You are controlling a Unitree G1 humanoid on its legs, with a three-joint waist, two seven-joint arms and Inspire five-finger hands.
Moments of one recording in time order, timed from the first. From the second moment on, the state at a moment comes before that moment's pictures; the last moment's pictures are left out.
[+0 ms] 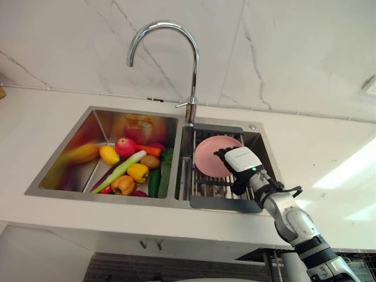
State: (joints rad) left arm 0.28 0.15 0.19 0.95 0.19 -0.01 0.19; right arm -0.17 -0.46 0.29 0.11 -1.19 -0.05 0.12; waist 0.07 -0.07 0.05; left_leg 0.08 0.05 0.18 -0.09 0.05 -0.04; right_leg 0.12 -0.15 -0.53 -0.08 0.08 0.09
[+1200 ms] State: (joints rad) left arm 0.30 0.14 0.16 0.94 0.28 -0.05 0.21; right arm -0.18 -0.48 -0.03 -0.18 -0.96 -0.02 -0.52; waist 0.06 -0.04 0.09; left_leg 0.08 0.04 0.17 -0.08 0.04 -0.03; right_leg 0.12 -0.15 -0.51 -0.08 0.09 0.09
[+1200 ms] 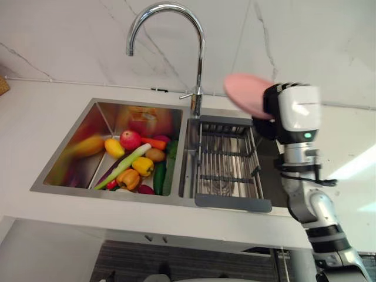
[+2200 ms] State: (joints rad) left arm 0.25 0.12 0.28 0.94 0.12 0.03 0.20; right arm -0.11 -0.46 -0.17 0.03 -0.97 -0.04 -0.39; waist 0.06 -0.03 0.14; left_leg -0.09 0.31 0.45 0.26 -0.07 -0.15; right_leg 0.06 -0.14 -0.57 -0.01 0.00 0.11
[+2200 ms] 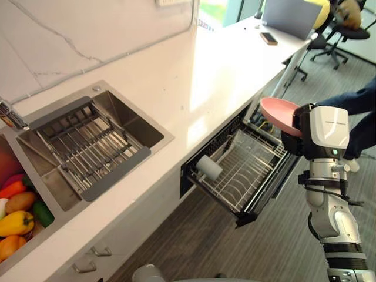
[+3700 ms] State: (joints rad) left arm 0.03 0.14 0.25 0.95 0.08 0.13 0.26; right arm -0.03 -0.14 -0.34 -0.26 -0.45 -0.13 -0.60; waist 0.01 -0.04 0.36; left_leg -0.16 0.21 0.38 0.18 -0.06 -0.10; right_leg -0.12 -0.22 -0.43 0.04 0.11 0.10
